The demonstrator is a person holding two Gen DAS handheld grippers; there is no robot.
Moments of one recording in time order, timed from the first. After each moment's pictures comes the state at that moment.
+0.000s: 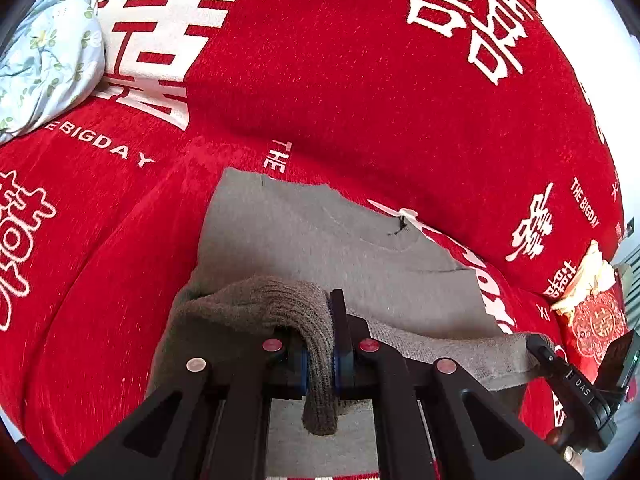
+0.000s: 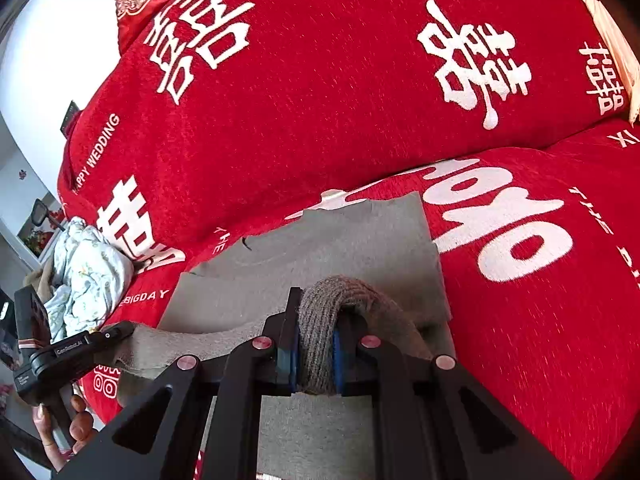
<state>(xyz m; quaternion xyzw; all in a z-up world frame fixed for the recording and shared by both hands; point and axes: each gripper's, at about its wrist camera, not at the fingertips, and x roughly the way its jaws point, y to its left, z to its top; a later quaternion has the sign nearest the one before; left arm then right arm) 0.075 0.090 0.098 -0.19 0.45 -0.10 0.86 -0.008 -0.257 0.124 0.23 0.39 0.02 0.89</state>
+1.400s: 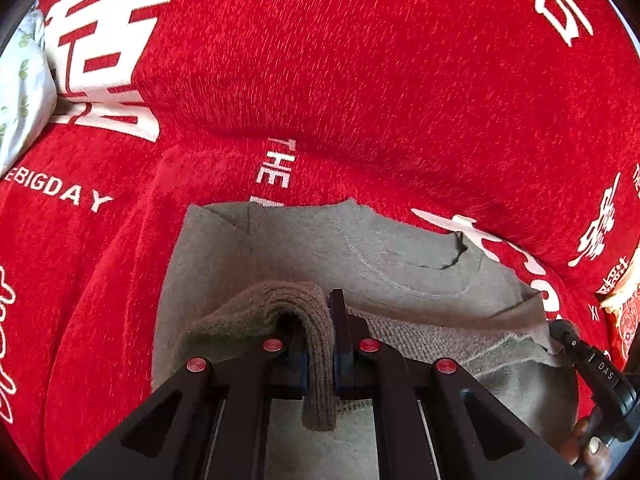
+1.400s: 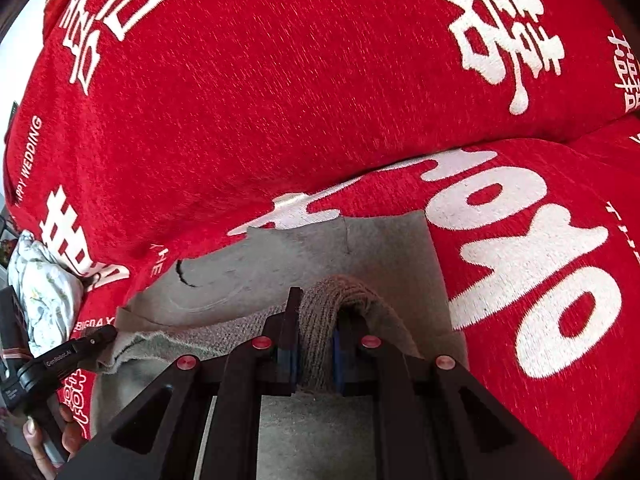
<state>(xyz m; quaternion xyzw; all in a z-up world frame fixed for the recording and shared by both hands) 0.199 0.054 0.047 -0.13 0.51 -0.07 0.85 0.112 -0.272 0.064 0.23 0.45 -0.03 0.86</state>
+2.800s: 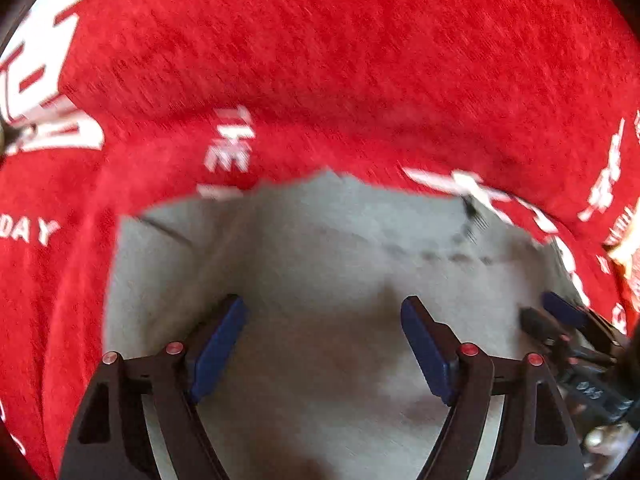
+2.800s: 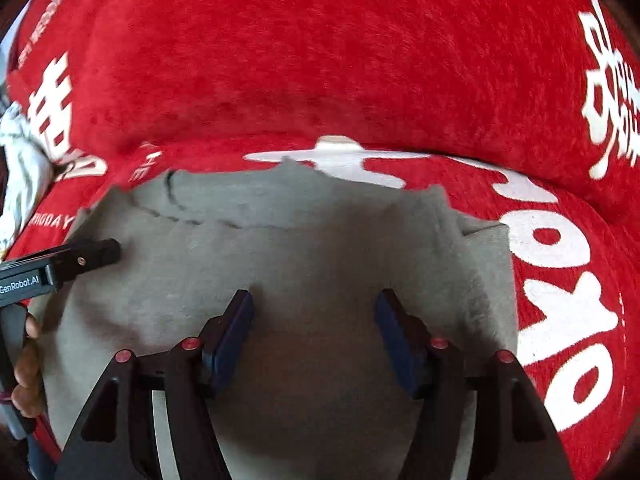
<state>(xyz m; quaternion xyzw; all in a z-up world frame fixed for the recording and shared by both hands) 0.231 0.026 0.012 -0.06 0.54 -0.11 0.83 0.155 -0.211 0.030 0.05 0.53 0.02 0.85</state>
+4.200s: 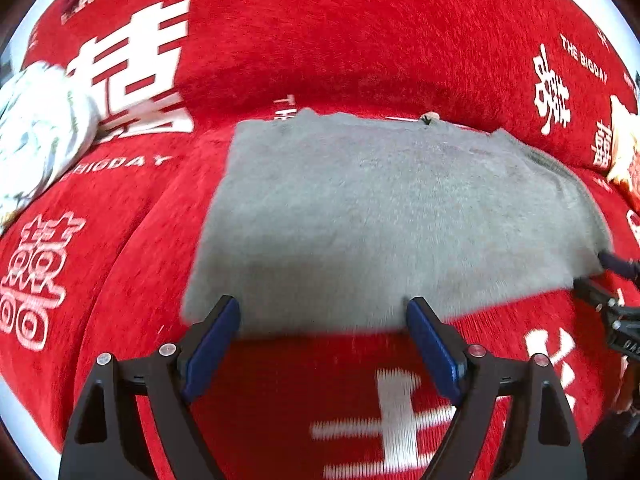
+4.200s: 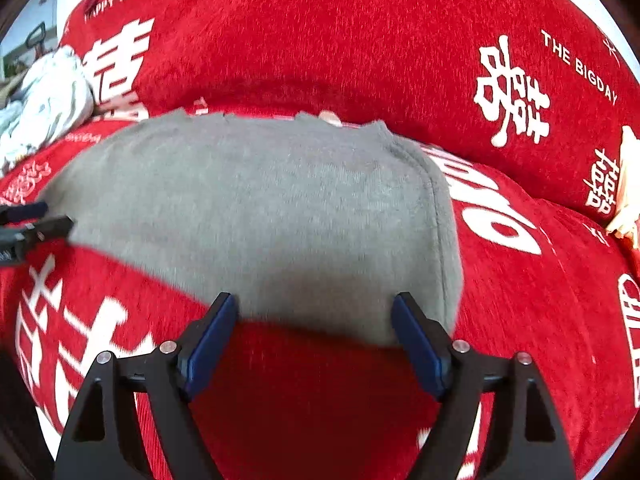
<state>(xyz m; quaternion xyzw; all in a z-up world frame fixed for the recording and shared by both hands) 0.001 0.076 0.027 0.01 0.45 -0.09 0.89 -0.063 -0.186 0.049 -0.05 0.45 0.00 0.89</state>
